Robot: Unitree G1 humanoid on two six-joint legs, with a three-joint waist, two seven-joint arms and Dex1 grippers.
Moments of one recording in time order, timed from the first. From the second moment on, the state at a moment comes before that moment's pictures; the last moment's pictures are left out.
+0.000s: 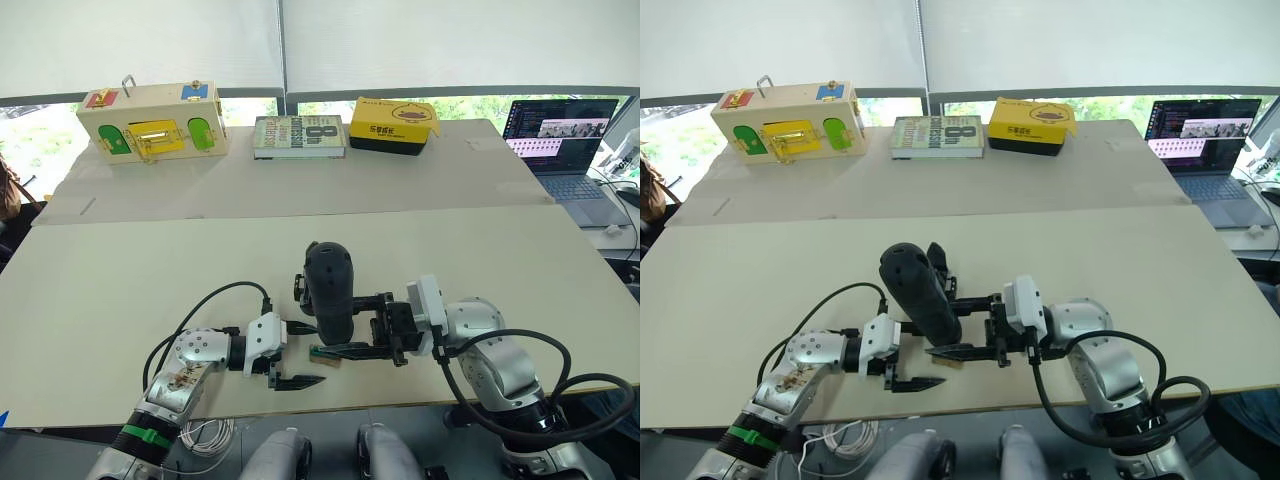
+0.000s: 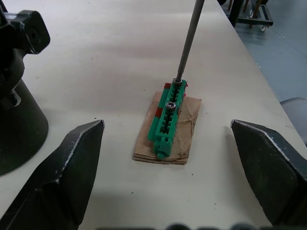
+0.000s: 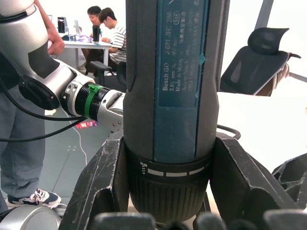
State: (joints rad) left arm -0.18 0.50 -0.26 0.05 -0.19 -0.04 -1.19; right arm -0.28 -0.42 0.19 -0.27 0.49 0.09 1.24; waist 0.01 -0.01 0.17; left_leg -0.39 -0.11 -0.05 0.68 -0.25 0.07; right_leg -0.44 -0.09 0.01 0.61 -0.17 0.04
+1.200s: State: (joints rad) left arm -0.16 0.49 -0.23 0.06 -0.24 -0.06 -1.20; right arm -0.30 -0.42 0.18 -0.29 0.52 0.10 1.23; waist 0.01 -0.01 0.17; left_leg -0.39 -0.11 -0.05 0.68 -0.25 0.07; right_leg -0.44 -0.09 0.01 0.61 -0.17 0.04
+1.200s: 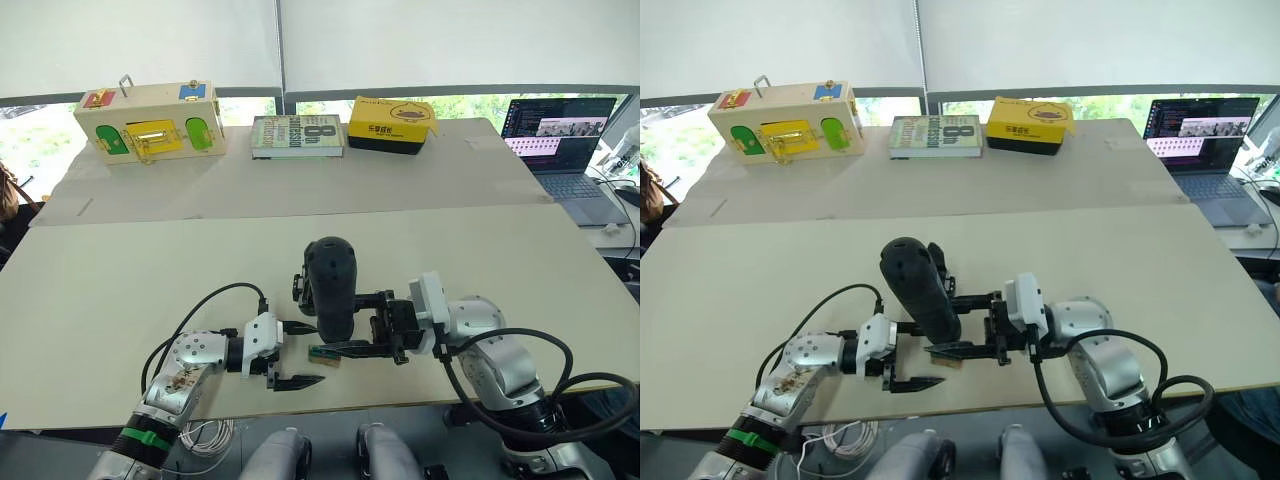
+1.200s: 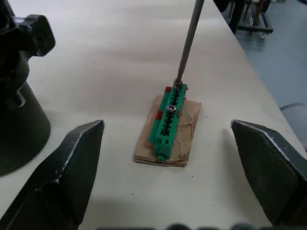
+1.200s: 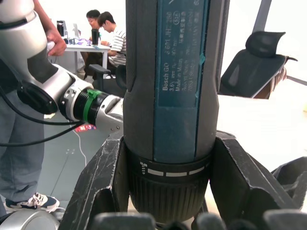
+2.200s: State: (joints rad) left arm -0.16 0.68 0.06 -0.08 -0.62 0.20 -1.31; right arm -0.55 -0.53 -0.02 -0.39 0.84 0.43 1.02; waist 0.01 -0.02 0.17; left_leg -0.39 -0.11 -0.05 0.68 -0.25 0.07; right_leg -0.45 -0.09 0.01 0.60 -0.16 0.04
